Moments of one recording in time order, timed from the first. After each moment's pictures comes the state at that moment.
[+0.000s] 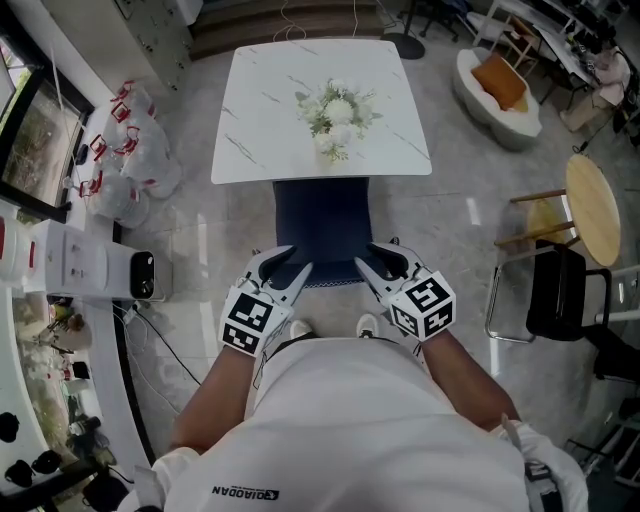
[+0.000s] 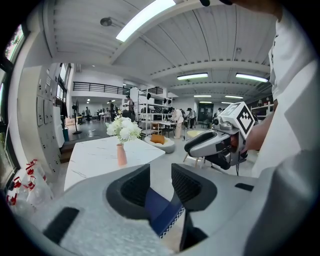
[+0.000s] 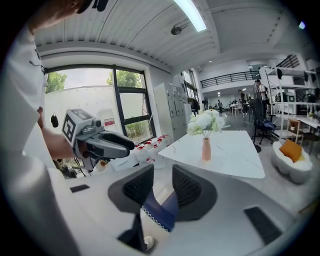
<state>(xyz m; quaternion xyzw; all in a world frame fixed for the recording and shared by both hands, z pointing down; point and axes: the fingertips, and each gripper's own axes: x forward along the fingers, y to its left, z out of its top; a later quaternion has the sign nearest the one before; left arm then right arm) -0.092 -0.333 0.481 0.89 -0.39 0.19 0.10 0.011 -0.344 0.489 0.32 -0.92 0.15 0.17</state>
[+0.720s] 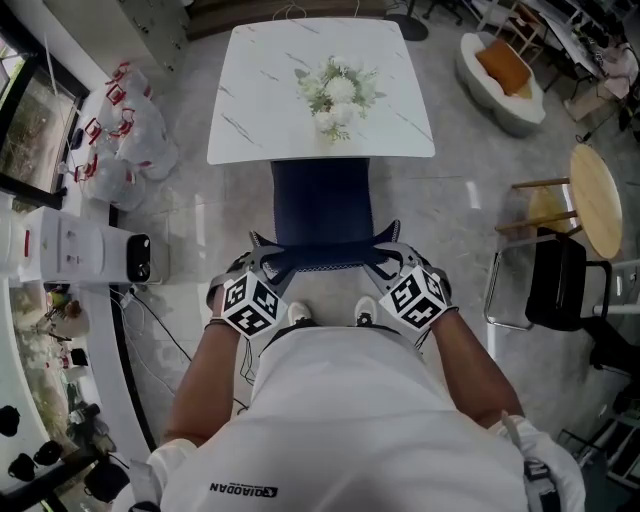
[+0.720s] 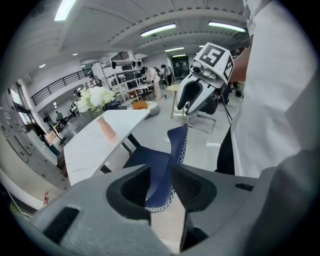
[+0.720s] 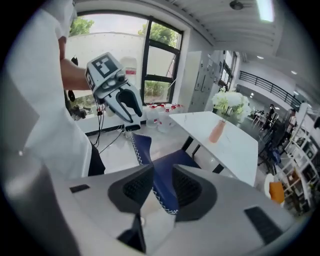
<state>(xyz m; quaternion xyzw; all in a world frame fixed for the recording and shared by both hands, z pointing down) -0.119 -0.297 0.598 0.85 -0.26 0.45 0.04 0.030 -0.315 0.575 0.21 -0.88 0.01 0.42</state>
